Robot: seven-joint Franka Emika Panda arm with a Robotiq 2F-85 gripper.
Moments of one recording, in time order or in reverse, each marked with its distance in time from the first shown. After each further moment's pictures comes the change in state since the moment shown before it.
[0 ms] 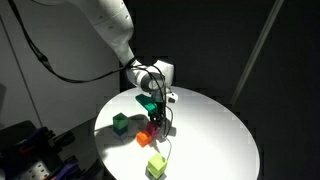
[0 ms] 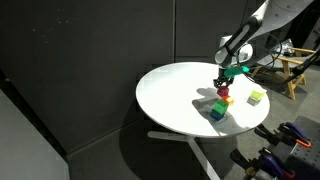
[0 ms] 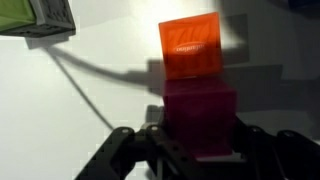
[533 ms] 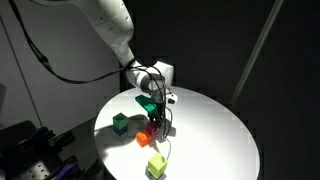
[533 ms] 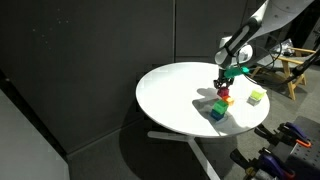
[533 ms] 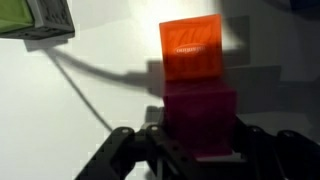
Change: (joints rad) arm 0.000 0.007 0.000 0.000 0.000 0.000 0.000
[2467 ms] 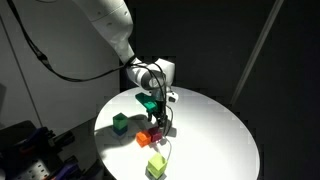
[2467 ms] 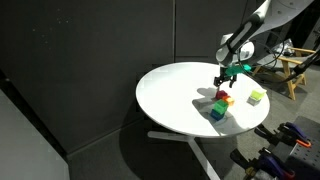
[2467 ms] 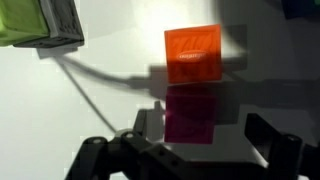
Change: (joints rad) arm 0.000 -0.034 -0.008 -0.012 0.000 -0.043 0.000
